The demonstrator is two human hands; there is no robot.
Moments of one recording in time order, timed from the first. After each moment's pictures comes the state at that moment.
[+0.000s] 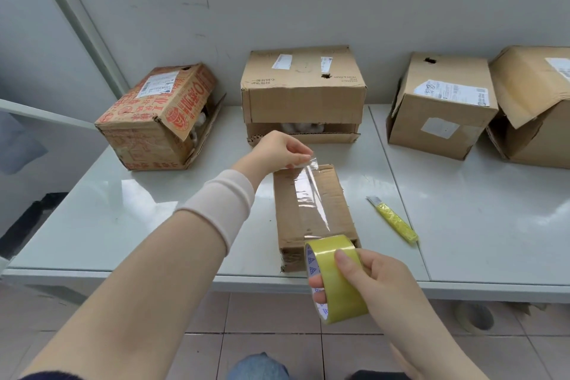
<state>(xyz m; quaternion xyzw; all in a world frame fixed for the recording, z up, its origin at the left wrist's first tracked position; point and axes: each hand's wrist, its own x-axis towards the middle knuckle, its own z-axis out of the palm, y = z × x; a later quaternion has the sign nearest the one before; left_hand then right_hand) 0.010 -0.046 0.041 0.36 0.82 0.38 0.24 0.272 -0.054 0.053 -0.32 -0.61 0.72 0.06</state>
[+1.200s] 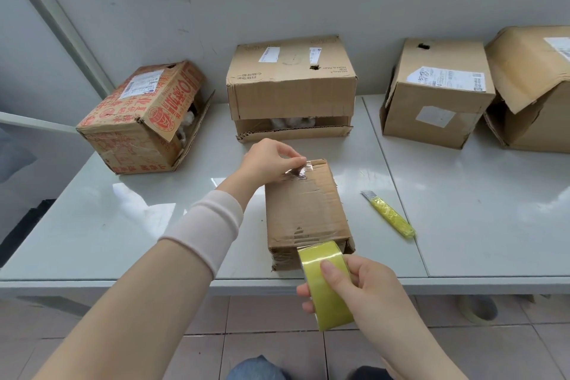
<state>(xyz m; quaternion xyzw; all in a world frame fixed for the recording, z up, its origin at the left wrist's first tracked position) 0.016 -0.043 0.018 0.37 0.87 0.30 0.16 0.271 -0.048 0.032 -0.32 -0.62 0.71 0.04</state>
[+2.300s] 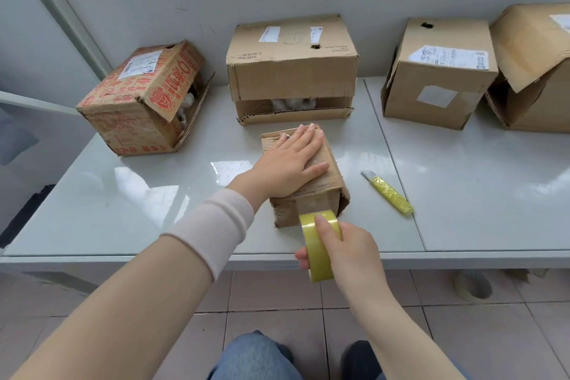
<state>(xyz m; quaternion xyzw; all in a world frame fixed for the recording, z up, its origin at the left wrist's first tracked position) 0.057 -0.054 0.006 0.56 0.82 0.04 0.09 0.244 -0.053 0.003 -0.38 -0.63 0.67 0.12</state>
